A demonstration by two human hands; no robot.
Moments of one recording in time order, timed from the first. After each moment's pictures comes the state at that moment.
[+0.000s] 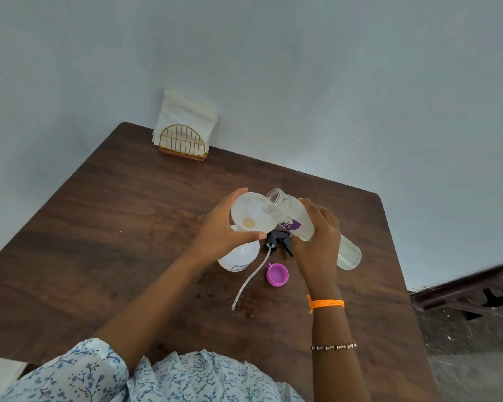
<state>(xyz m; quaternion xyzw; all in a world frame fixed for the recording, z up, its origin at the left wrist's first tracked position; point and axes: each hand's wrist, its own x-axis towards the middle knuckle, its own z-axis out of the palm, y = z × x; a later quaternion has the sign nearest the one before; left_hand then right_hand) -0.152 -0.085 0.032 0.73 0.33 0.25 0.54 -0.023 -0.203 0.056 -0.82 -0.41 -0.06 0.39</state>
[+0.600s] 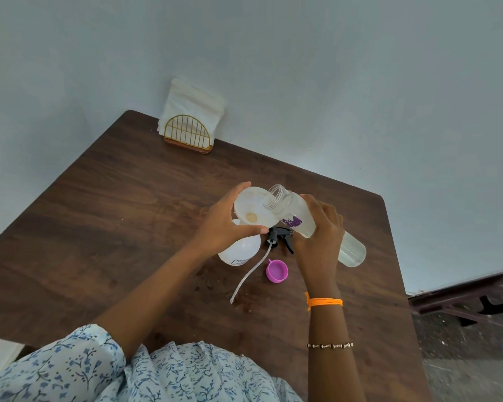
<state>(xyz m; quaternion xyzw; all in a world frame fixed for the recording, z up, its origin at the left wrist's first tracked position) -0.153 -0.086 0.033 0.73 0.33 0.24 0.55 -0.029 -0.202 0.061 -0.82 -0.43 -0.07 0.39</state>
